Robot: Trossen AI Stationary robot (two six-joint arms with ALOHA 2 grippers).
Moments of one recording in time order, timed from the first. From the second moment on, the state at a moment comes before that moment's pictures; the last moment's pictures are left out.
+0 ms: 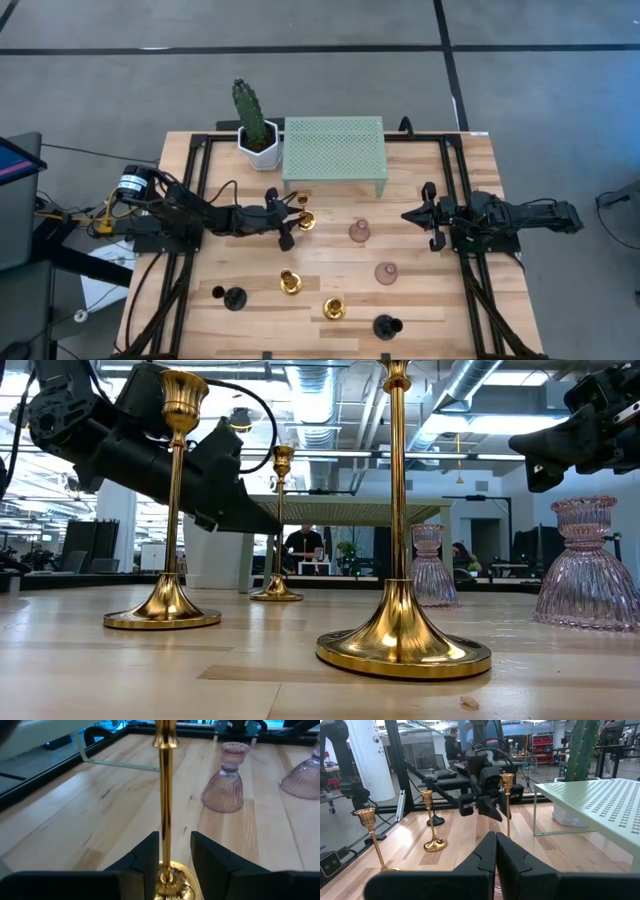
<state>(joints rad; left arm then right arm) -0.11 1.45 0.38 0.89 -0.42 -0.07 0.06 0.01 0.01 0.02 0.05 0.07</state>
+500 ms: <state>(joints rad) -0.10 1.45 0.42 0.91 -0.42 -0.07 0.06 0.01 0.01 0.02 0.05 0.07</state>
